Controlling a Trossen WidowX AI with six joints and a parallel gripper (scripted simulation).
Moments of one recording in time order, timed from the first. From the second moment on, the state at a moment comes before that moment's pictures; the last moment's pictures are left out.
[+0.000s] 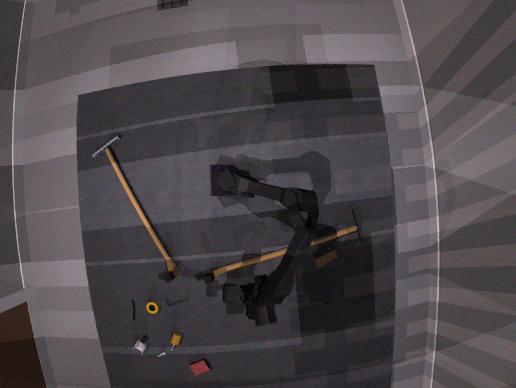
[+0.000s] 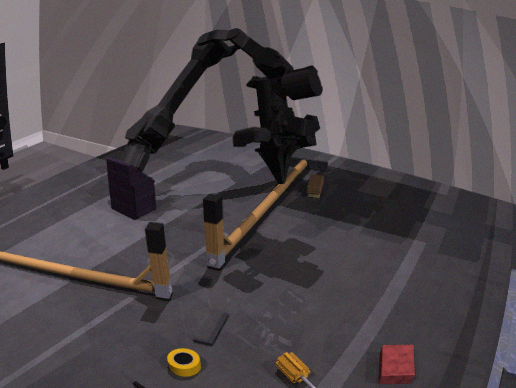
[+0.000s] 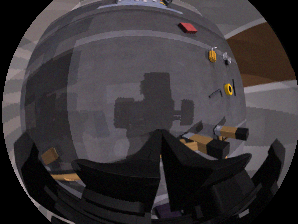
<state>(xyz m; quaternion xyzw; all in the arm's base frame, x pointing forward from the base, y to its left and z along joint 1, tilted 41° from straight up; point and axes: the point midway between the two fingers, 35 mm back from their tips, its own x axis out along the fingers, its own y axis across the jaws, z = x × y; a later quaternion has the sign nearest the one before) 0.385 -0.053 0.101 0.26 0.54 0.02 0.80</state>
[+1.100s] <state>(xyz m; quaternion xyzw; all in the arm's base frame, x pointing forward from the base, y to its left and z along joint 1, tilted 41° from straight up) 0.343 -0.190 0.026 0.36 0.60 0.00 0.71</state>
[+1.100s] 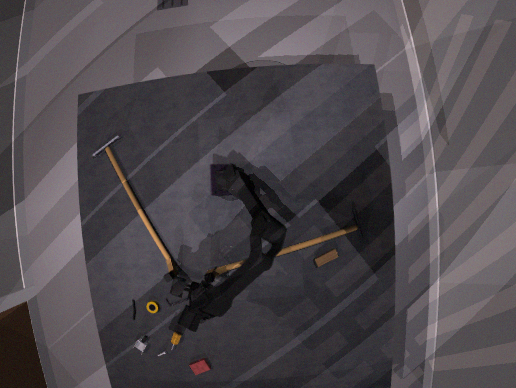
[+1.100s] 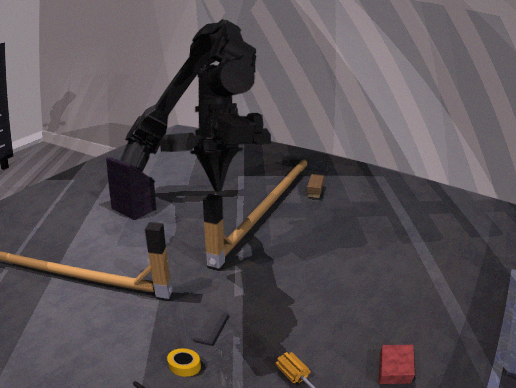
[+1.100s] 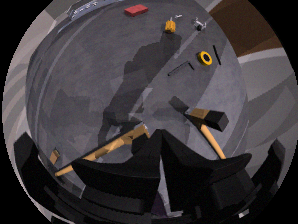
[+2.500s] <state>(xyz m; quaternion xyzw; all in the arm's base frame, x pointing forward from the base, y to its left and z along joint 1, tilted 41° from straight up) 0.316 -0.208 -0.052 0.43 0.59 0.00 0.68</state>
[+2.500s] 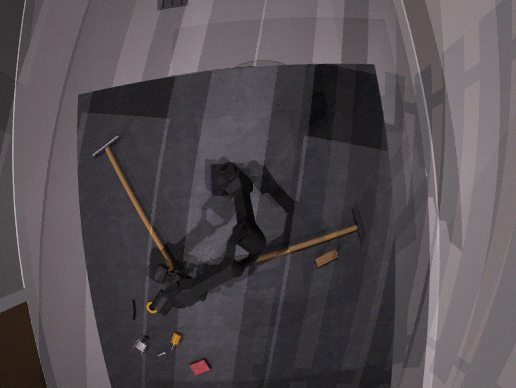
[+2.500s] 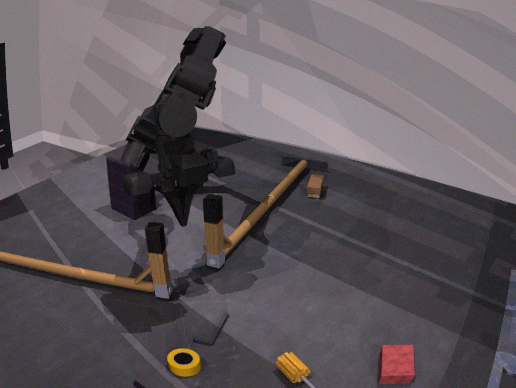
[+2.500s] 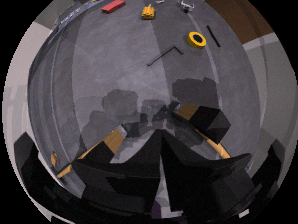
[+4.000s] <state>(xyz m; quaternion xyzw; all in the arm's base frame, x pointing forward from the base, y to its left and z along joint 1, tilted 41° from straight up) 0.325 -0.206 -0.104 0.43 0.59 0.01 0.68</state>
